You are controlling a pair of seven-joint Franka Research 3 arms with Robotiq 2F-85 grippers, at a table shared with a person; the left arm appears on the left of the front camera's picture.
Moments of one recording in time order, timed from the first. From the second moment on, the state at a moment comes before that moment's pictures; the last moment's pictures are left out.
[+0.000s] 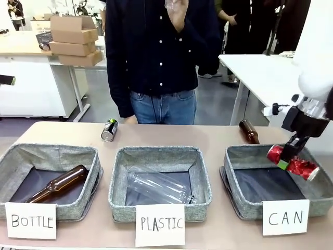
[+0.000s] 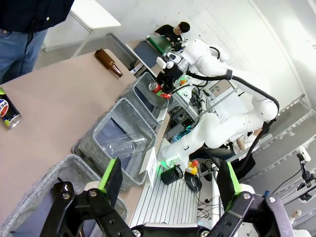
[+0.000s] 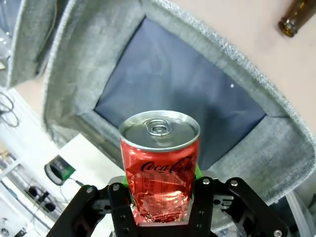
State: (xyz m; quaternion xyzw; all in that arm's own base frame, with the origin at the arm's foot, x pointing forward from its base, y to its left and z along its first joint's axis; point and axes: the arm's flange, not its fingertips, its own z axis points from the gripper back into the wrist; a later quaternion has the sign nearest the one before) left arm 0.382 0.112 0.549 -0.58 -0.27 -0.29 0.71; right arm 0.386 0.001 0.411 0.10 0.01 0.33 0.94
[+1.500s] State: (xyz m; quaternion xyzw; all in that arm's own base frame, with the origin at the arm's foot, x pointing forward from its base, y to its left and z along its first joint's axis) left arm 0.382 0.113 0.549 -0.58 -0.27 -0.29 0.71; right arm 0.377 -0.009 0.512 0.53 -0.09 0.25 0.81
